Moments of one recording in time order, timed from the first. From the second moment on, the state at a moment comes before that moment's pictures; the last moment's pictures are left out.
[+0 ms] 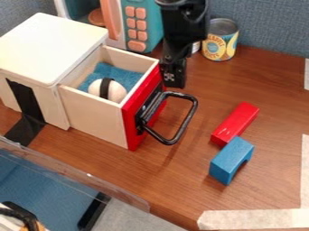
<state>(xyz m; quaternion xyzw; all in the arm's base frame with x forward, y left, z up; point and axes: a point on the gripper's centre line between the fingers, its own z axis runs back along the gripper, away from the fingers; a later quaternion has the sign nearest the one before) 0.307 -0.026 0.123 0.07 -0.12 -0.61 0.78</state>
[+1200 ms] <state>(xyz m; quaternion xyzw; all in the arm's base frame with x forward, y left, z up) 0.328 -0.062 0.059 -0.05 -0.15 -0.65 0.75</state>
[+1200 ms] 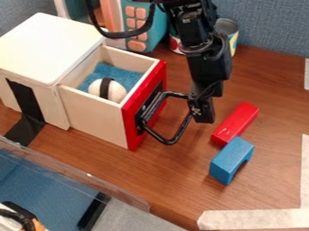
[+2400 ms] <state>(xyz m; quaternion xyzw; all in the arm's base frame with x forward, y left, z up) 0.300 -0.040 0.033 -0.03 -0.06 -0.62 0.78</state>
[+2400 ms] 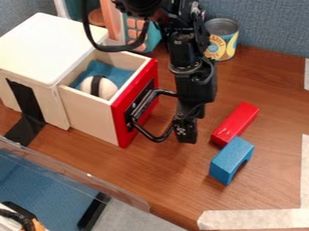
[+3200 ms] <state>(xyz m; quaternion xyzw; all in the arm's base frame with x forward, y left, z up) 0.290 -0.009 0.027 -0.01 0.08 -0.57 0.82</state>
